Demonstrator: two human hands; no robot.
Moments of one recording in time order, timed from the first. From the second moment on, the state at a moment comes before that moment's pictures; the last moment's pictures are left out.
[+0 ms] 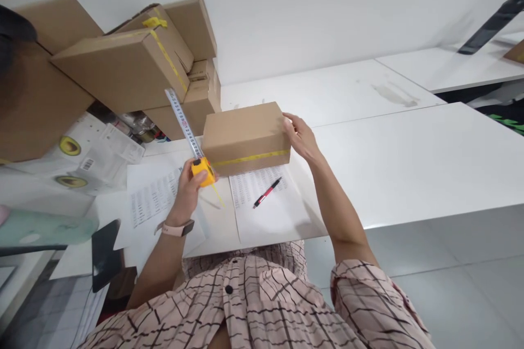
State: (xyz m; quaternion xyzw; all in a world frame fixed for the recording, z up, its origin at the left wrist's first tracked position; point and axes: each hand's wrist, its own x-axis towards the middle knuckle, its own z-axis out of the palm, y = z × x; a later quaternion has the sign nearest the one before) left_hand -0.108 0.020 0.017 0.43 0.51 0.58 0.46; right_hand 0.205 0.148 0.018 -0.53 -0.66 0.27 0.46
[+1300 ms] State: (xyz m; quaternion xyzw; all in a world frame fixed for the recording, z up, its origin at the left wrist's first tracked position) left_hand -0.031 -0.023 0.012 0.43 0.38 0.42 0.70; right_hand 0.160 0.179 0.070 -0.46 -0.84 -0.08 0.28
